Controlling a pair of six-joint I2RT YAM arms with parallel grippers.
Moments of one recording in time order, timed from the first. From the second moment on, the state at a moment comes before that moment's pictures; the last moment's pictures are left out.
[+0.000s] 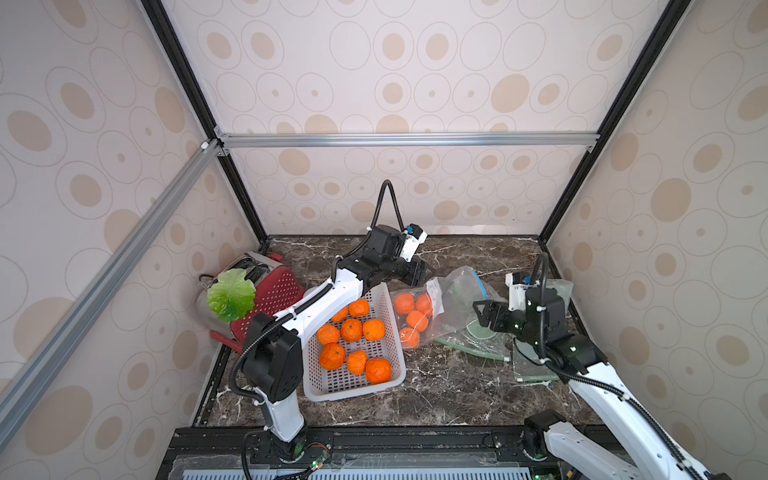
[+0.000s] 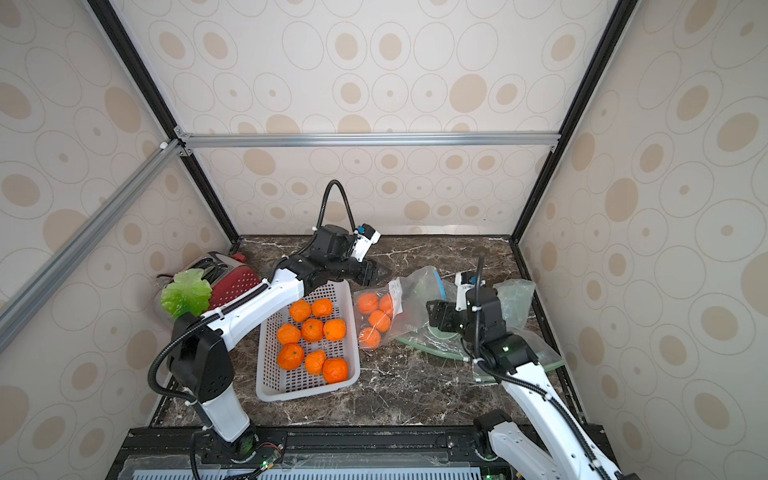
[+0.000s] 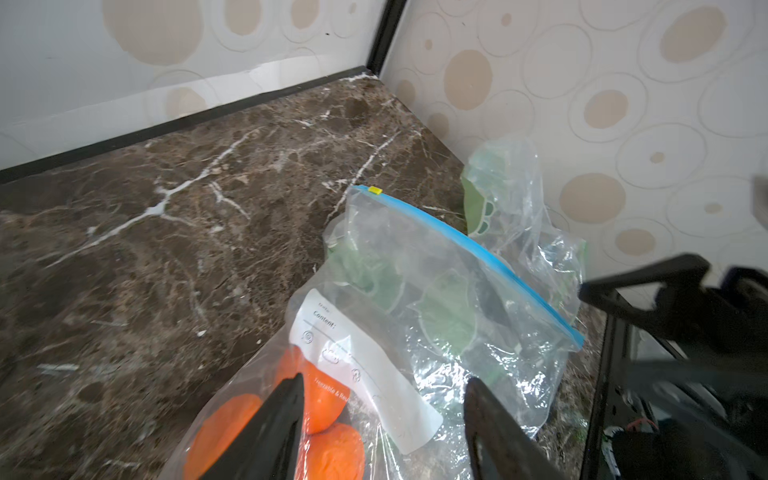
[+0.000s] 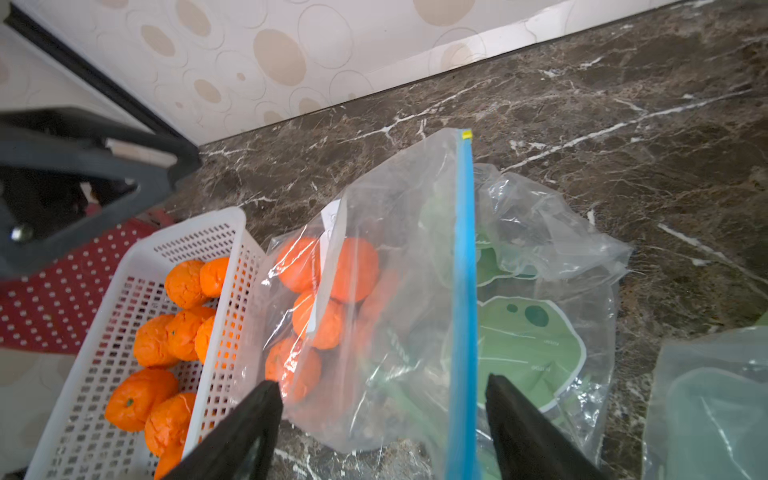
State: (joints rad) left arm -0.58 1.80 1.58 -0.37 0.48 -0.13; right arm 0.24 0.92 0.81 -0.47 -0.15 0.44
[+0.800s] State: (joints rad) left arm -0.59 1.87 1.61 -0.46 0.68 0.01; right arm 0.07 1.38 0.98 -0.50 -0.40 0.47
